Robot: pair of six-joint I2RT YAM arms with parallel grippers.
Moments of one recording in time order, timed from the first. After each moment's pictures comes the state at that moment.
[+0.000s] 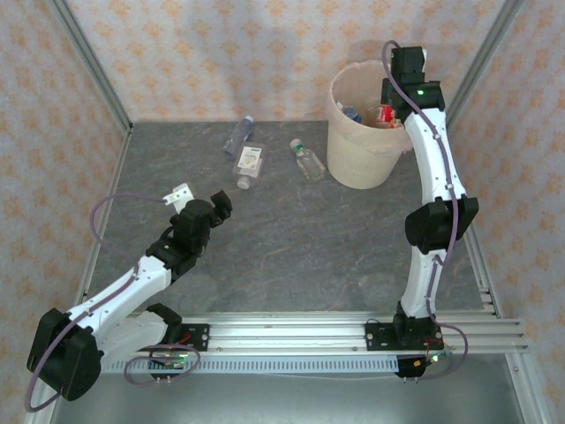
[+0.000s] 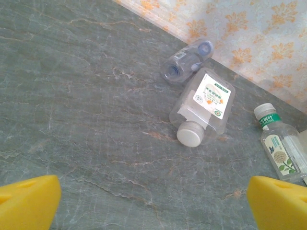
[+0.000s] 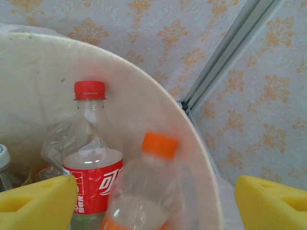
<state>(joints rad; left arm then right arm) -0.45 0.99 0.55 -0.10 -0.53 -0.76 0.12 2.04 2.35 -0.95 0.51 0.06</state>
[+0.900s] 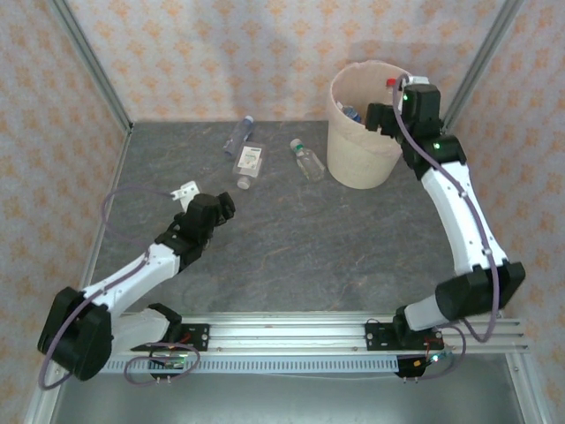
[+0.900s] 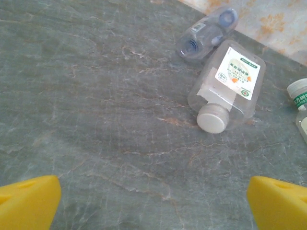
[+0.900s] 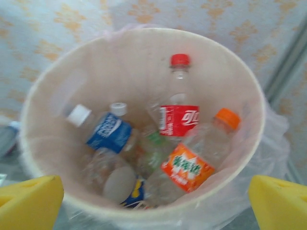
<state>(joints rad) -0.41 1.16 0.62 -0.13 -0.48 -0.72 0.19 1.42 1.59 -0.60 0.19 0.16</state>
